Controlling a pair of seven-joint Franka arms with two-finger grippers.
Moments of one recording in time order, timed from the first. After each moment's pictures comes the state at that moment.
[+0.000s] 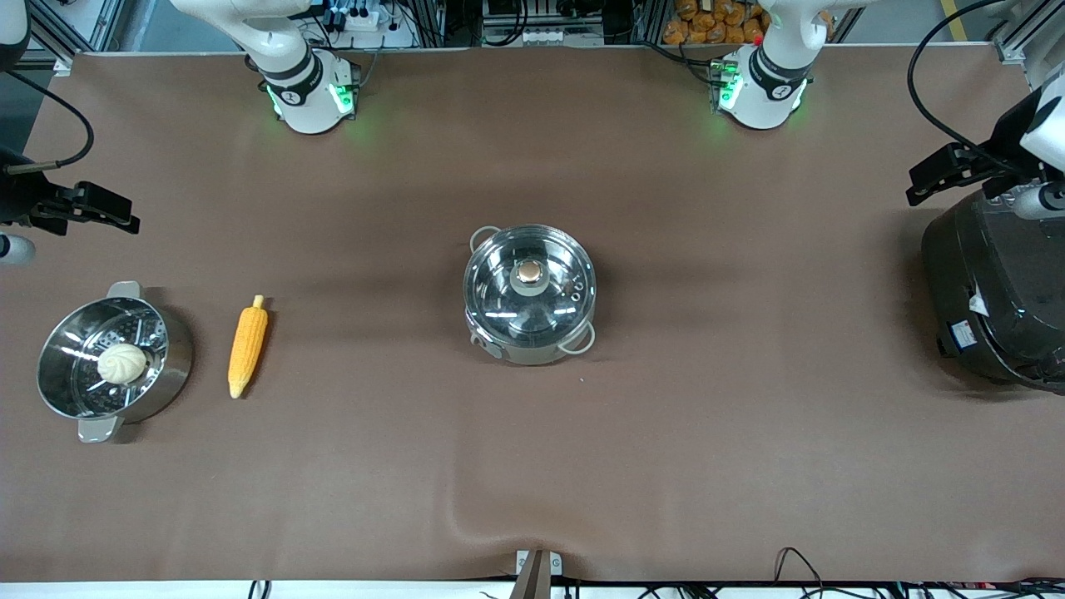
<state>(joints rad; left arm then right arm) 0.08 -0.04 -0.14 -1.57 0.00 1.49 -0.14 0.03 0.07 -0.07 -1.50 0.01 1.46 -0.05</state>
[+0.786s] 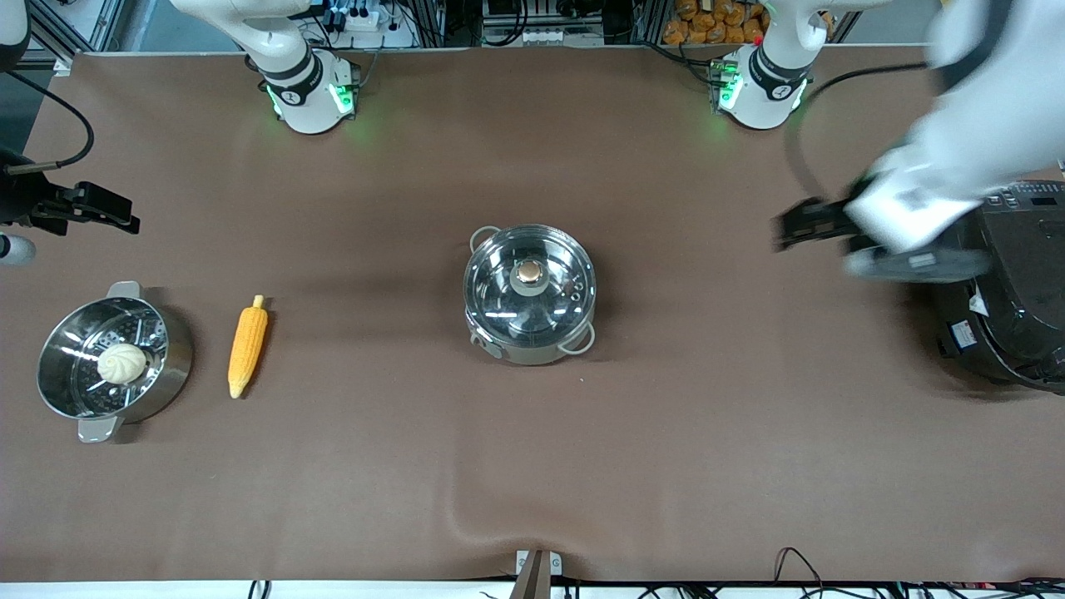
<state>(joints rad) -0.16 0.17 -0.22 -1.54 -0.11 1.73 -0.38 0.03 0.07 -0.07 -1.51 0.01 1.46 -0.06</state>
